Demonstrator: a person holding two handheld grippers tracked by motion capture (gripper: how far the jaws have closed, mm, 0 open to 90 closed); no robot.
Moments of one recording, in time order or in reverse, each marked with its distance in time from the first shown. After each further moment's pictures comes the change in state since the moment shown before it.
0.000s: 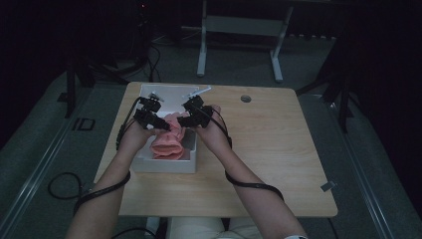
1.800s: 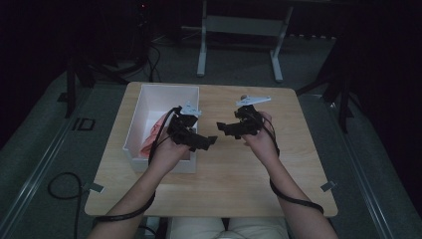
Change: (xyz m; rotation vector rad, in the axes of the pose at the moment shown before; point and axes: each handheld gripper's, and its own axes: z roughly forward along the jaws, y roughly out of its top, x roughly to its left) left arm -0.137 -0.016 -0.038 -0.366 -0.274 0.281; right arm -0.088 -0.077 -0.084 -0.136 0.025 0.034
